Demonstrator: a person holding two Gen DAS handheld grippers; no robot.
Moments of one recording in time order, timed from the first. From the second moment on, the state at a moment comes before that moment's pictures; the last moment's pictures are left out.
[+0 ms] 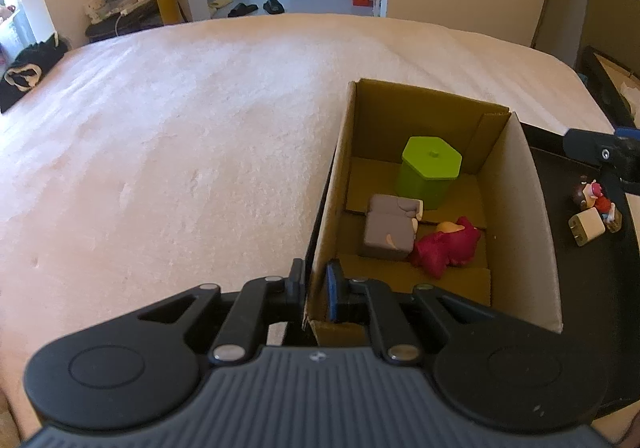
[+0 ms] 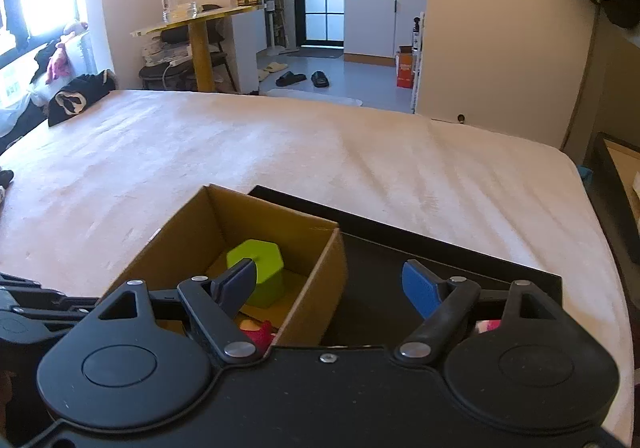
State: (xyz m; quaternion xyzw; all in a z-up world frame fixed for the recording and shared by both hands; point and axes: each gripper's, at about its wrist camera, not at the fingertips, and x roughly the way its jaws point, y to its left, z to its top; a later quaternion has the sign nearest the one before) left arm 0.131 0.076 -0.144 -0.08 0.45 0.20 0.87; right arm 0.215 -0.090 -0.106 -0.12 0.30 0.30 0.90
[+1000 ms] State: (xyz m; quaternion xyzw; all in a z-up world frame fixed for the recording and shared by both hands) left arm 0.146 0.054 -0.136 -0.02 0.46 0.28 0.84; right arm 0.241 -0.130 -0.153 -0.13 0.32 0.20 0.92
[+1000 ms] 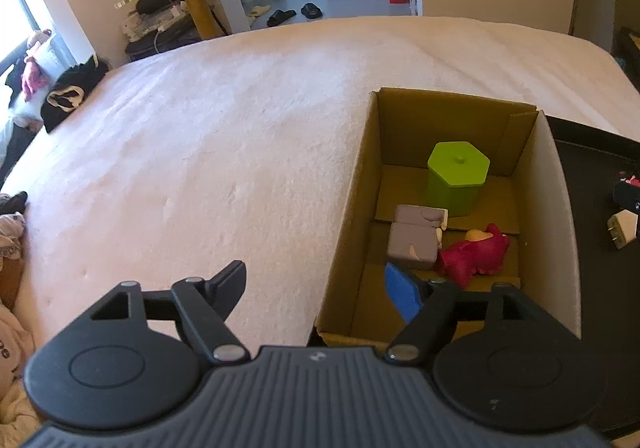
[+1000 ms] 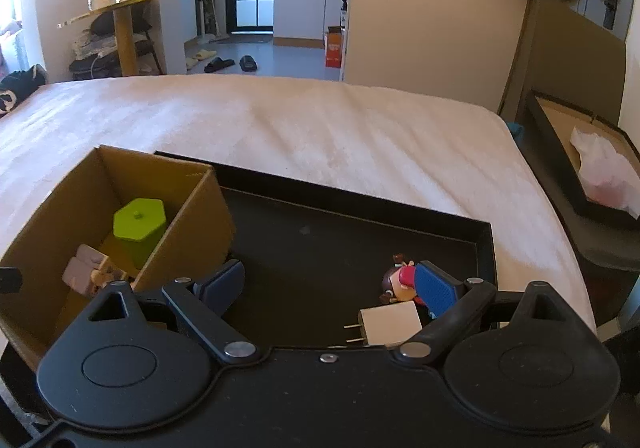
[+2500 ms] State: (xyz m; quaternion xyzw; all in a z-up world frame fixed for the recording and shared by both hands) left arm 0.153 0.046 -0.137 0.01 0.46 0.29 0.84; right arm 0.263 -0.137 -0.183 -0.16 0.39 0.19 0.89
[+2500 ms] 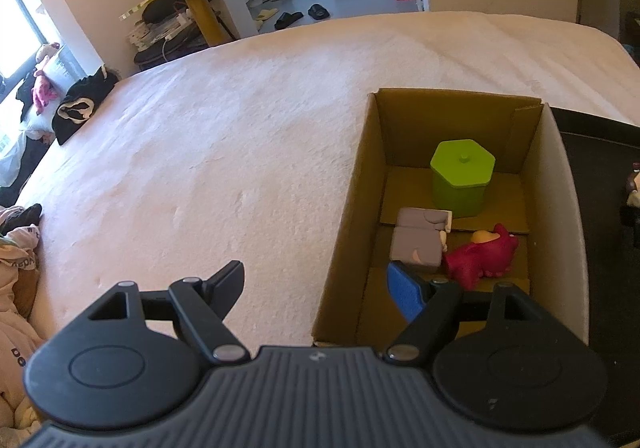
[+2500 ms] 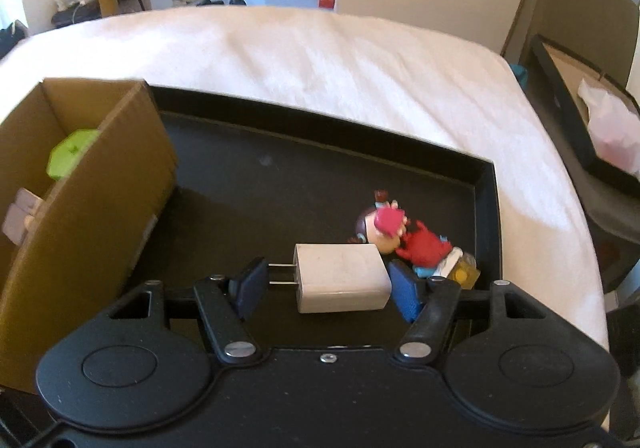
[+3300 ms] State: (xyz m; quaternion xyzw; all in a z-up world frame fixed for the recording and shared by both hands) left arm 0.139 0.061 -0.125 -0.01 0.45 0.24 0.86; right arm 0.232 -0.113 -0.095 -0.12 0.28 0.29 0.91
